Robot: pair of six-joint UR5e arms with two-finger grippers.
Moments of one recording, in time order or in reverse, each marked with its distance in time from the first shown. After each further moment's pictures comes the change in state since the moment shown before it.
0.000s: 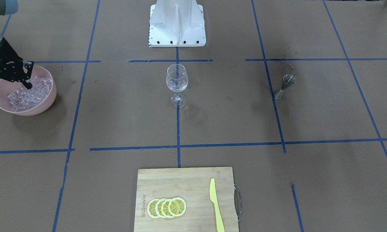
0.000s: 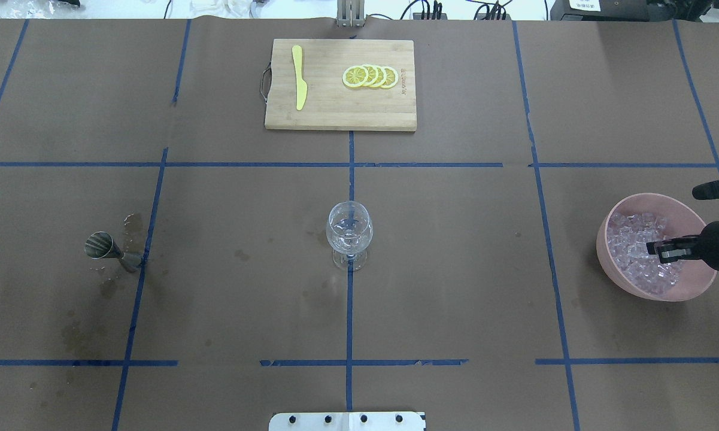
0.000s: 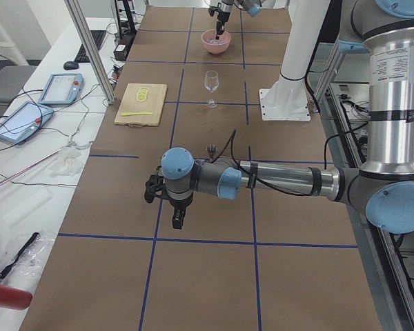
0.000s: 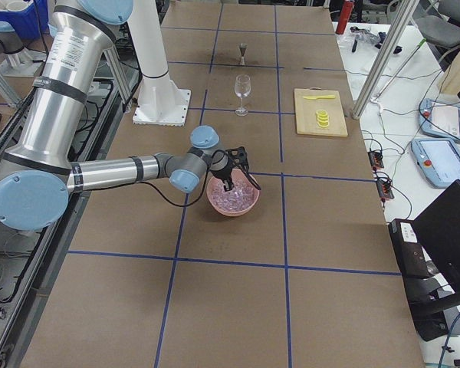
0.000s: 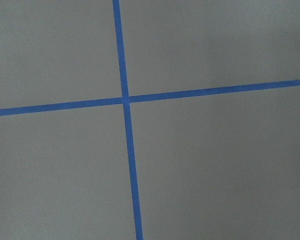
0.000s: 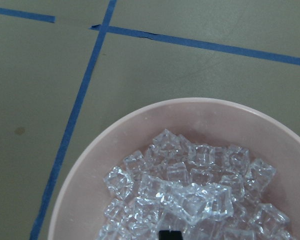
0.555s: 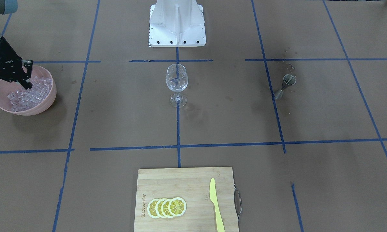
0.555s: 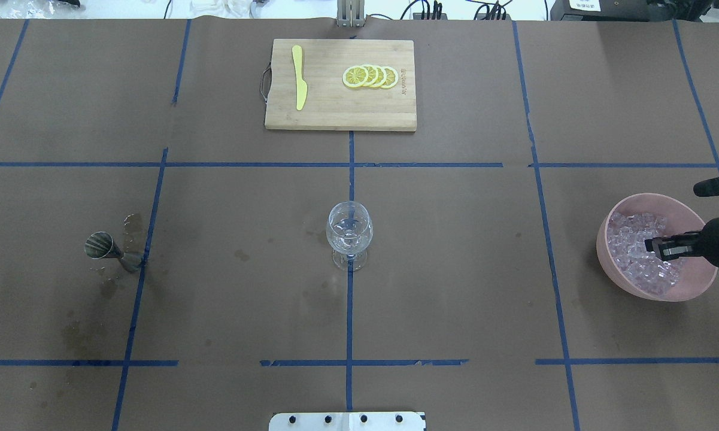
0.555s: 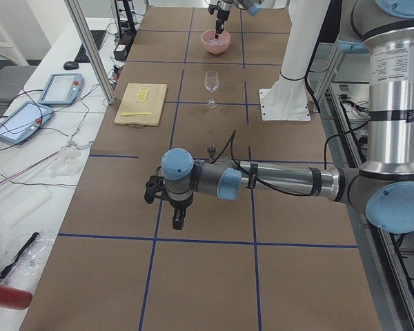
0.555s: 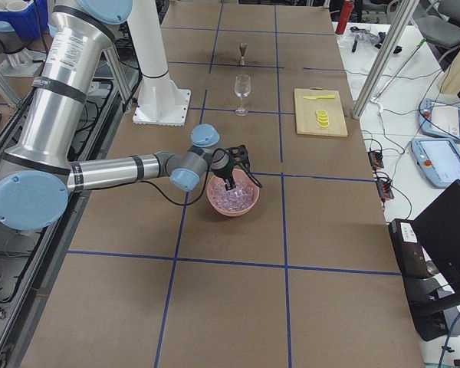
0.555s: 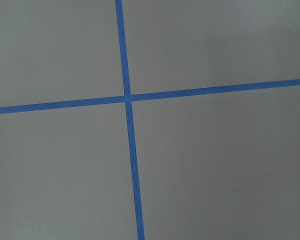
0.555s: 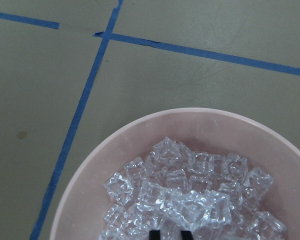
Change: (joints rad) left arm 0.000 0.000 0.001 0.000 0.001 -0.001; right arm 0.005 0.009 -0.006 -0.007 -0.005 -0.031
